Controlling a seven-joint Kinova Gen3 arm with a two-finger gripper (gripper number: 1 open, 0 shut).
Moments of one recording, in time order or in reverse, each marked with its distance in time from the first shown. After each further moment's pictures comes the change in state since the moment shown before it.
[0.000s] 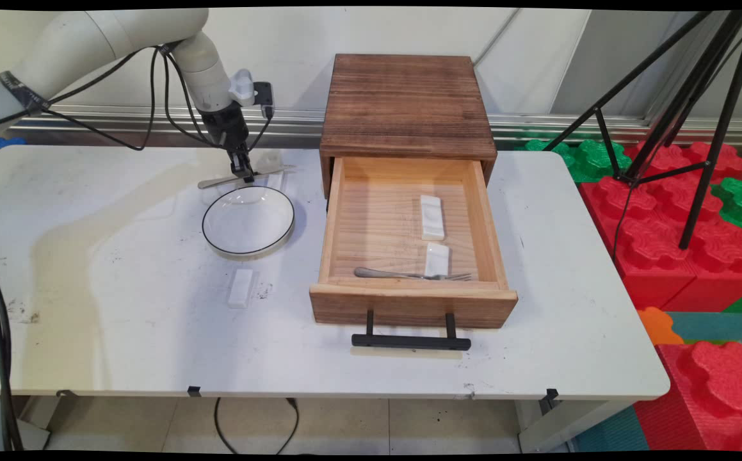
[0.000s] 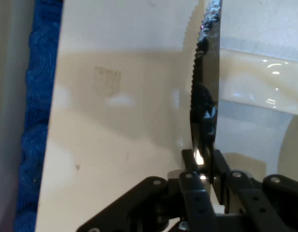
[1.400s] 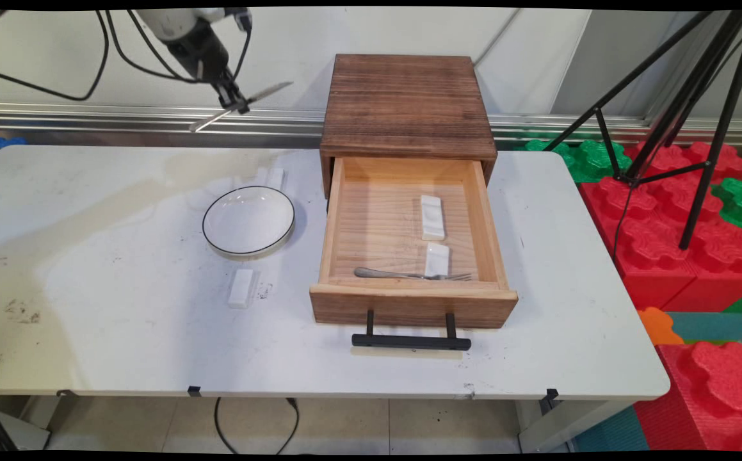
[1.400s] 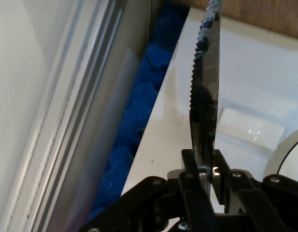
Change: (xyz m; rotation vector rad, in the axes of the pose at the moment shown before) arm -0.010 0.049 -0.161 0.240 0.200 -0.130
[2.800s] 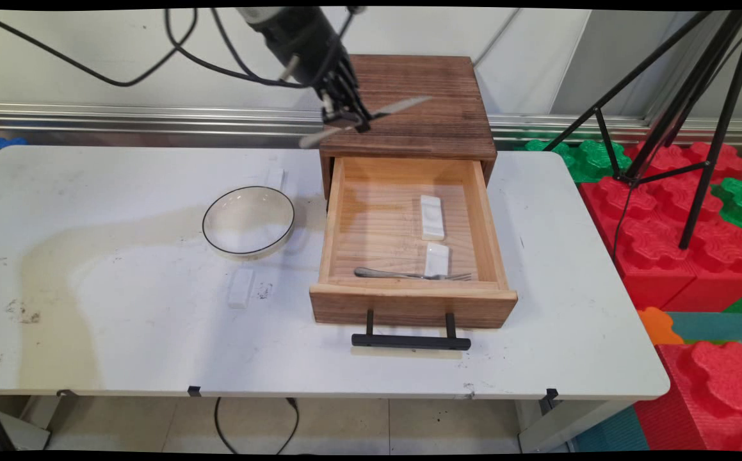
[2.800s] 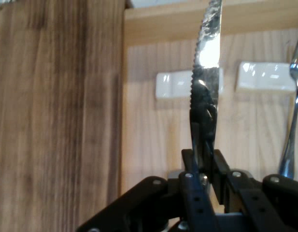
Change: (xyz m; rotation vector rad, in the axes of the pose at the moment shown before) arm 0.139 0.153 -0.093 -0.216 0.278 0.342
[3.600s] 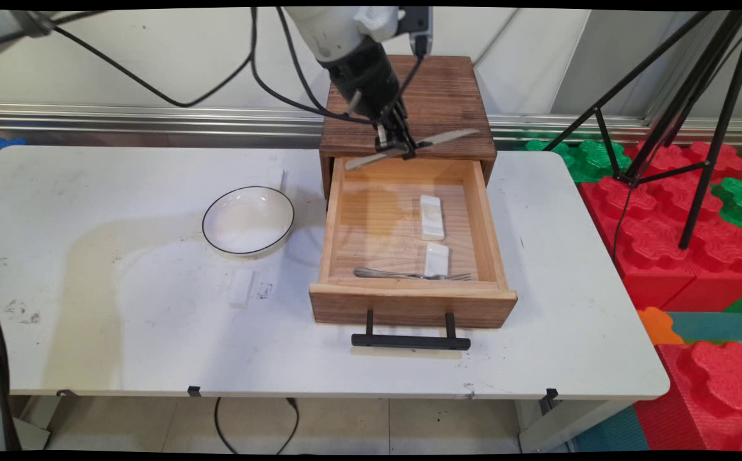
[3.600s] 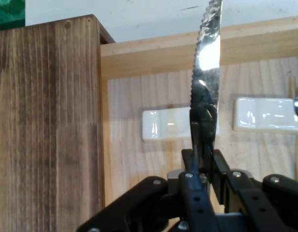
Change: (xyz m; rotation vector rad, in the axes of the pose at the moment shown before) arm 0.043 -0.002 0.078 -0.056 0.003 0.034
